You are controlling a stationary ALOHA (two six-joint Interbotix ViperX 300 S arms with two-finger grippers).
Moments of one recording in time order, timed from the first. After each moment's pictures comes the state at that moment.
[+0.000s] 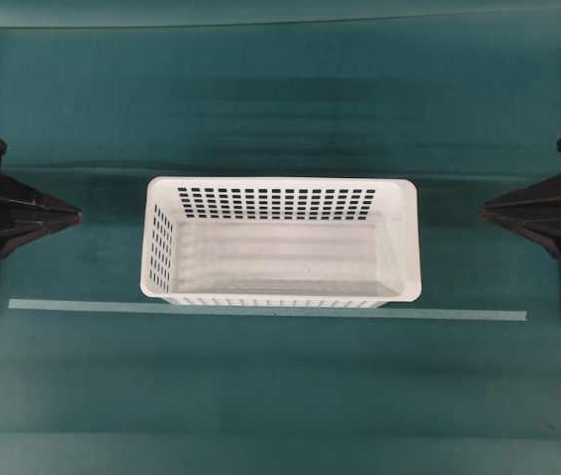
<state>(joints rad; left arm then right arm) 0.00 -0.97 1.17 0.00 -0.29 0.00 0.00 -0.97 1.17 0.00 -0.29 0.00</state>
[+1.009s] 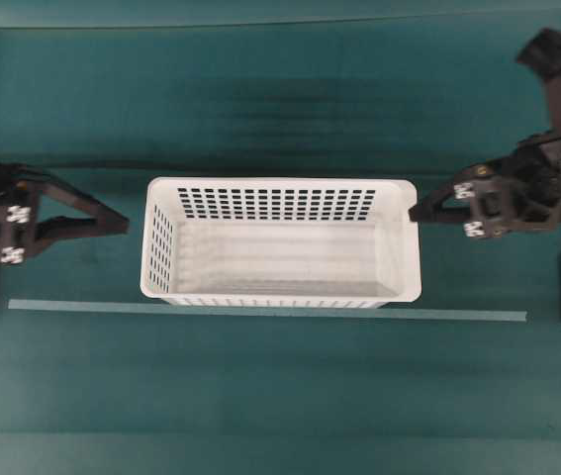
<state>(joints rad) 0.00 -0.75 0.81 0.01 0.27 -1.05 -0.15 -0.58 0.73 0.23 0.59 0.90</state>
